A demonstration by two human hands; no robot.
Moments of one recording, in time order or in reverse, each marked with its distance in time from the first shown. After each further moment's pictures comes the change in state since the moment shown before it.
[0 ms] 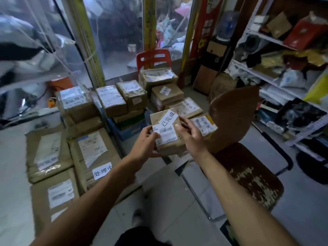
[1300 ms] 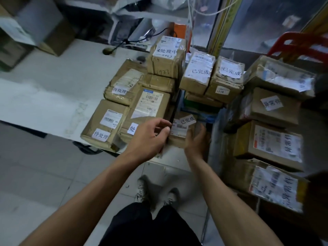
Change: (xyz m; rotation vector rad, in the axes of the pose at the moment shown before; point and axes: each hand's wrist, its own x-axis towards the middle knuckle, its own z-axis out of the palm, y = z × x) left_hand -0.026 -0.027 -0.021 0.365 0.841 -0.022; right_hand 0.086 0.119 0.119 -0.427 -0.362 0.022
